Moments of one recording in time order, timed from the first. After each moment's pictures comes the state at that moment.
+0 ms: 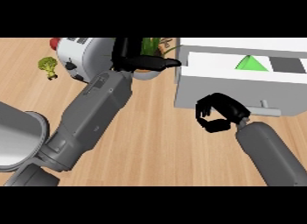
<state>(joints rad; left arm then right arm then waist) -1.06 0.07 -0.25 -0.58 0.68 0.18 -0.56 -0.51 -0.29 0.30 -0.97 0.51 0.29 -0.20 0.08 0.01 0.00</state>
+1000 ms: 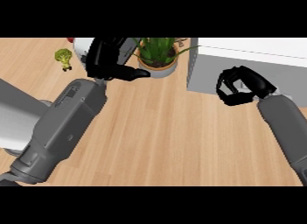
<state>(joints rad) -0.90 0.19 -0.26 -0.75 0.70 0.03 -0.50 -0.73 -0.36 0.07 -0.64 0.38 0.31 -0.42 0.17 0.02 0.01</state>
